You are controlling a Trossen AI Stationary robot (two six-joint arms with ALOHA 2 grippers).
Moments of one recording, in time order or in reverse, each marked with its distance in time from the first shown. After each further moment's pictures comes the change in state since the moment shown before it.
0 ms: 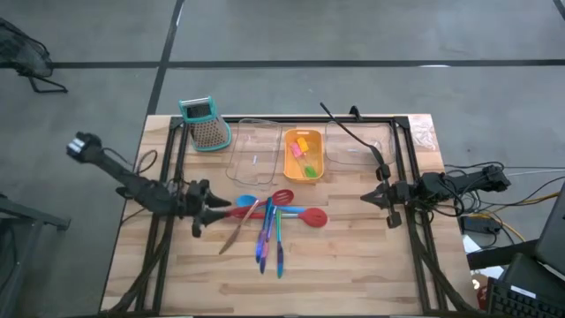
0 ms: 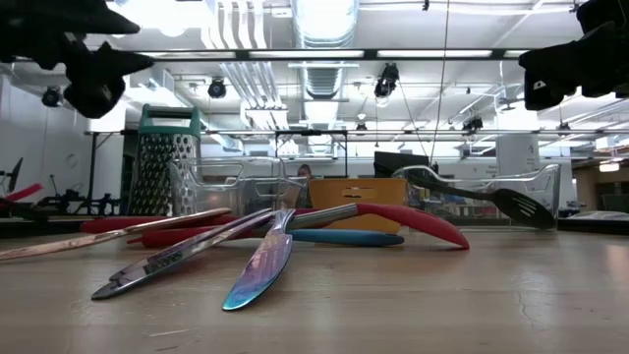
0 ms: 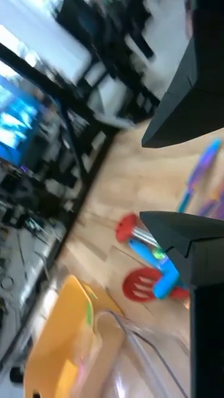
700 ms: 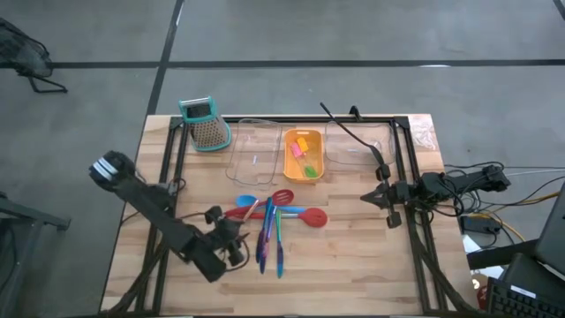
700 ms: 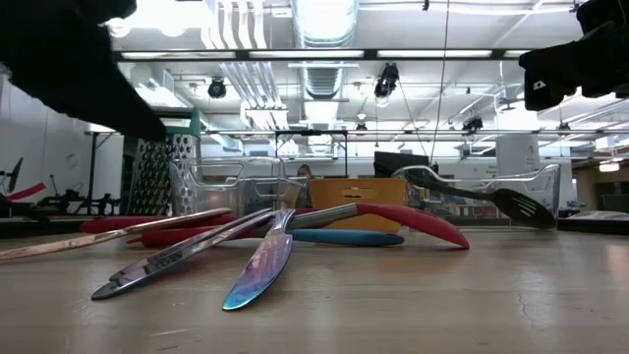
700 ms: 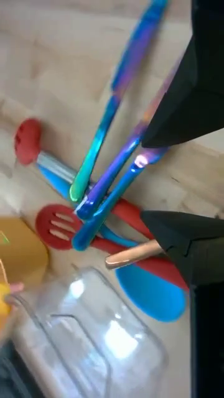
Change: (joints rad) left arm -0.144 0.847 0.610 -0.681 -0.307 -0.502; right arm 0.000 0.001 0.000 -0.001 0.000 0.001
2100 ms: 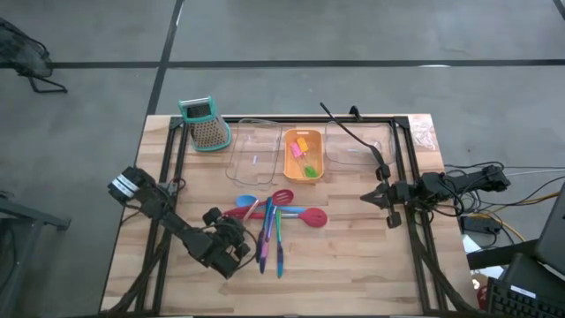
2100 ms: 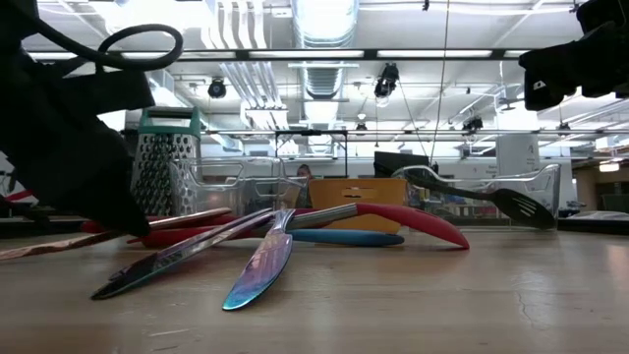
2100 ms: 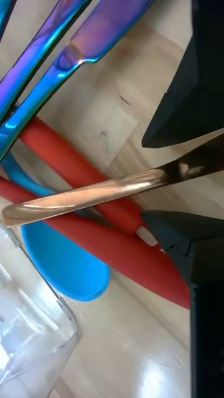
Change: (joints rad) left arm 0.062 0.234 0.024 -0.169 0.123 -0.282; right arm 0.000 -0.001 0.000 0.000 0.000 0.000
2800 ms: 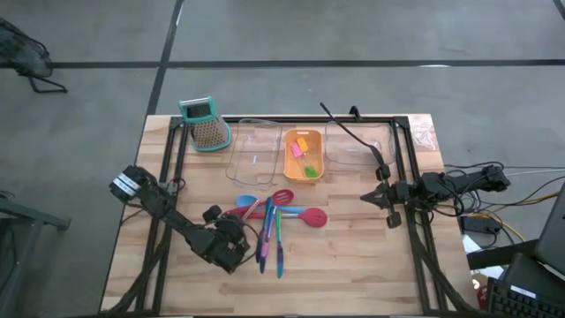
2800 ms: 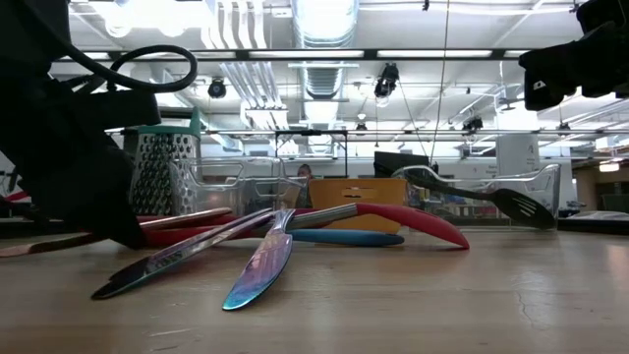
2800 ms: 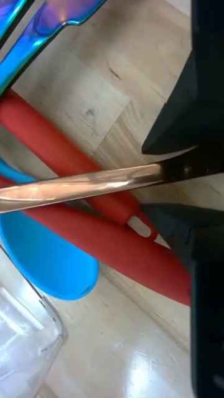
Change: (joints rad) left arm 0.041 0.000 -0.019 0.008 0.067 0.033; right arm 0.000 0.000 0.000 0.000 0.000 0.000
